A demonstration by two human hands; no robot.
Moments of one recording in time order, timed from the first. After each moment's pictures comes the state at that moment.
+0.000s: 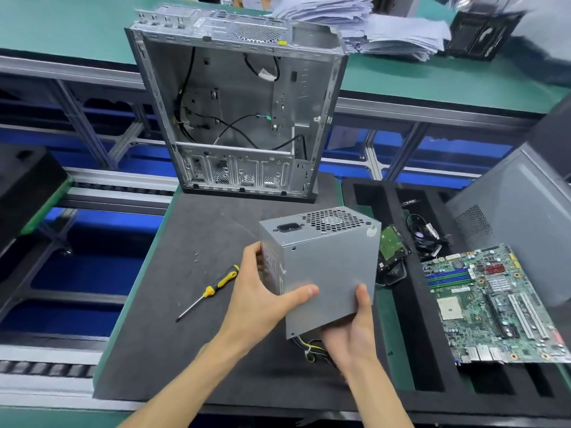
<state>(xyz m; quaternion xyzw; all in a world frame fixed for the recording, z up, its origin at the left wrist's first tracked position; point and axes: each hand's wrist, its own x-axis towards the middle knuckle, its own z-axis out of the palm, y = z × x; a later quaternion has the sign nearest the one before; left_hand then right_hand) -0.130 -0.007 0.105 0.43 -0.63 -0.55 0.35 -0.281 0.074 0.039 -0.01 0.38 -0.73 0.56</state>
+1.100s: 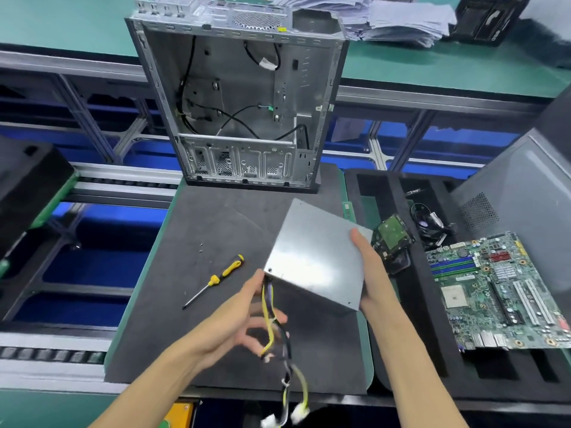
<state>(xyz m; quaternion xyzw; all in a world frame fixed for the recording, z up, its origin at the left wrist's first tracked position) -0.080 -0.008 0.071 0.40 -0.42 -0.81 0.09 -0.328 0.043 0.075 -0.07 0.54 -0.64 0.54</state>
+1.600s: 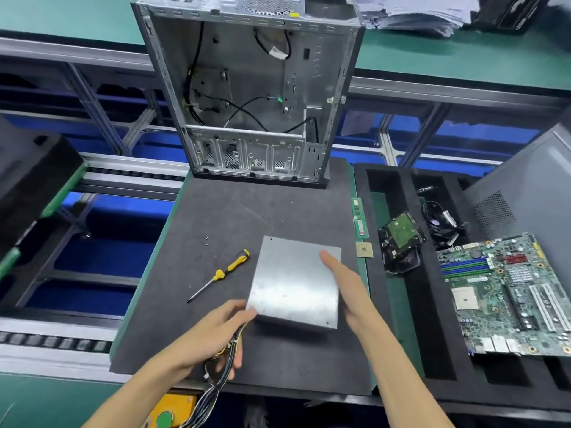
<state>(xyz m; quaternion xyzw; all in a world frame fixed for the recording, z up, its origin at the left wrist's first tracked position) -0.036 -0.010 0.032 0.49 -0.55 -0.68 -0.01 -0.306 0.040 0.029 -0.15 0.63 -0.51 0.57</state>
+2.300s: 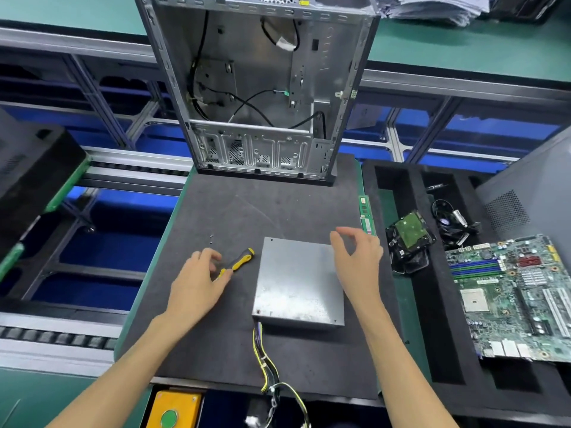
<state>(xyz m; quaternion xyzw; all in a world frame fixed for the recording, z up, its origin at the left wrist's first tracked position) -0.031 -0.083 0.003 0.61 -0.74 -0.25 0.12 -0.298 0.008 0.060 -0.34 0.79 -0.46 0.23</state>
